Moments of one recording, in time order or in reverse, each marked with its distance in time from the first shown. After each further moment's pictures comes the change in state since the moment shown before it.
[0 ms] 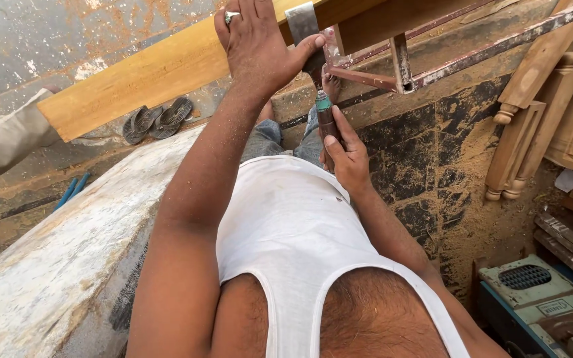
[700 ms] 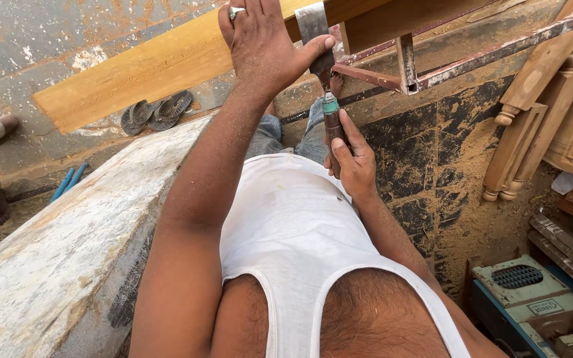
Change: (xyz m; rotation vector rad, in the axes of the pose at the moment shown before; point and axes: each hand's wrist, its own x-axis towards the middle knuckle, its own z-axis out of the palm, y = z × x) left_hand 0.000 -0.009 0.016 0.020 0.285 0.149; right_hand -0.006 -0.016 0.002 -0.035 0.059 0.030
